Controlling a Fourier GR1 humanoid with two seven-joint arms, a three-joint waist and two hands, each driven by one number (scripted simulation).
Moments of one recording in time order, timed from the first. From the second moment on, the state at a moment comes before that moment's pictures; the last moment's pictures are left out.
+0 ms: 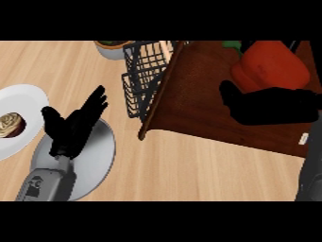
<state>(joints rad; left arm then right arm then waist) -0.18 0.12 -0.08 -1.49 0.12 -0.03 0.26 -0.89 -0.11 0.02 -1.98 0.71 0.54 0.92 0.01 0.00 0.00</state>
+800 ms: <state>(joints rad) -0.18 0.11 -0.06 -1.48 0.13 -0.06 0.24 -1.18 -0.02 -0.05 -1.27 0.82 0.14 0.72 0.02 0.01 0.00</state>
